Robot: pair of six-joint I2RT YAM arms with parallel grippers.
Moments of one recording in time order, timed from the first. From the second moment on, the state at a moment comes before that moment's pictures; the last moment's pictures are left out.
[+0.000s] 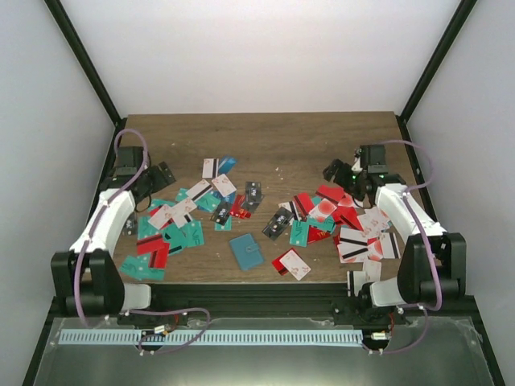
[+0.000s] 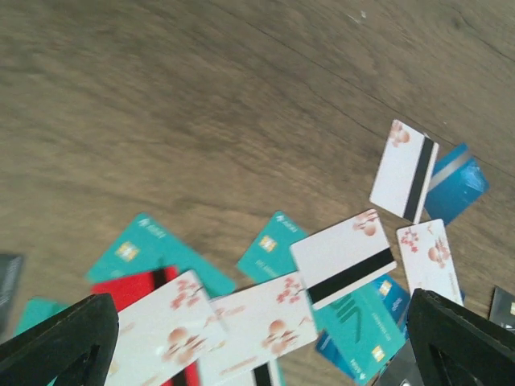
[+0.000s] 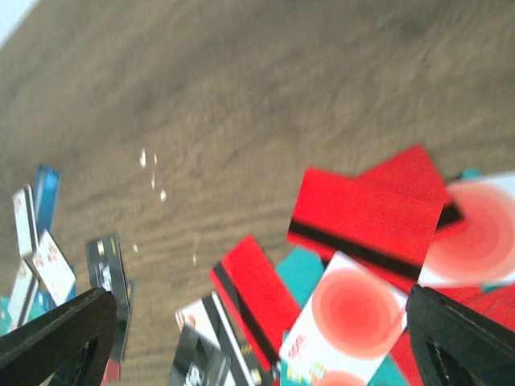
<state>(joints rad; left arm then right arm) 0.04 1.36 0.99 -0.54 0.07 -0.46 0.05 1.40 0.96 -0.40 -0.26 0.56</state>
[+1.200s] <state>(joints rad) -0.48 1.19 0.63 -0.57 0.39 -0.74 0.95 1.57 0.94 -0.51 -0.23 0.32</state>
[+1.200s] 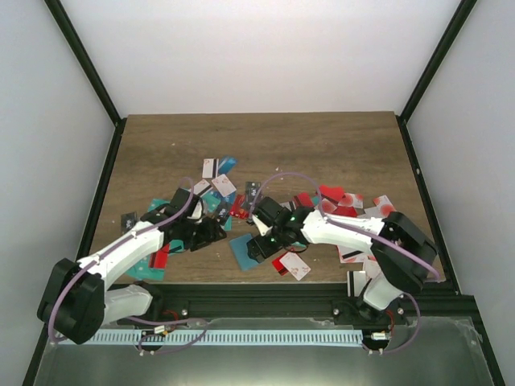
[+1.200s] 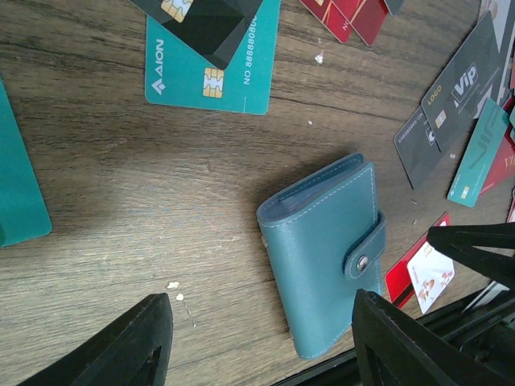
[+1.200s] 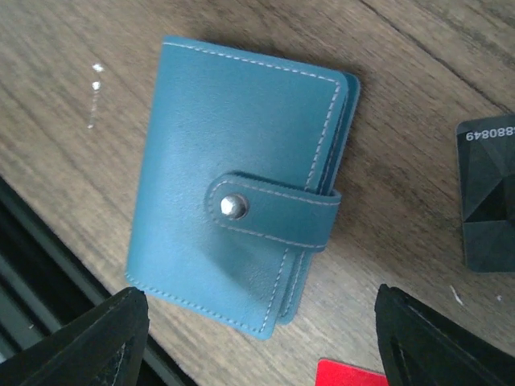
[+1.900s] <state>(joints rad) -0.48 0.99 0.55 -0.62 0.40 -0.77 1.01 1.76 1.07 -0.55 -0.16 0.41</state>
